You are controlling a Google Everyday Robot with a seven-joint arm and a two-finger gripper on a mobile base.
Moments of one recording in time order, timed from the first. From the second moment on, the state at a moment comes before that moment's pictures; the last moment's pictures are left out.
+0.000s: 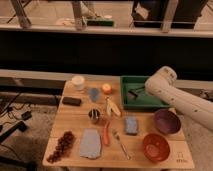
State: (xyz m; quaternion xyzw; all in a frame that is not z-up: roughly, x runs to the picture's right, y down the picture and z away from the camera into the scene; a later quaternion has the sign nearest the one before) arm 0.277 -0.004 0.828 -0.04 0.09 0.23 0.97
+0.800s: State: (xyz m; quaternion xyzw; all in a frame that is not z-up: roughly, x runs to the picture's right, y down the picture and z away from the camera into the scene) arm 0.282 0.009 0.857 -0.04 0.10 0.24 0.97
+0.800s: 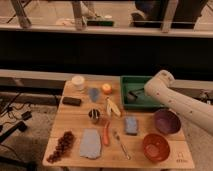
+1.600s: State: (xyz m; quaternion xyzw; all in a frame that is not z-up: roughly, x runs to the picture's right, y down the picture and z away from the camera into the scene) arm 0.324 0.014 0.859 -0.04 0.15 0.26 0.95
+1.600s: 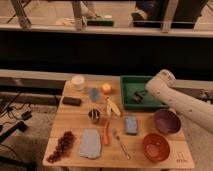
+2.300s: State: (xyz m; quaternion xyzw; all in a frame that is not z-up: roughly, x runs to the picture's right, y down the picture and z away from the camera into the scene) arm 0.385 0.008 0.851 -0.03 0.20 0.29 0.93
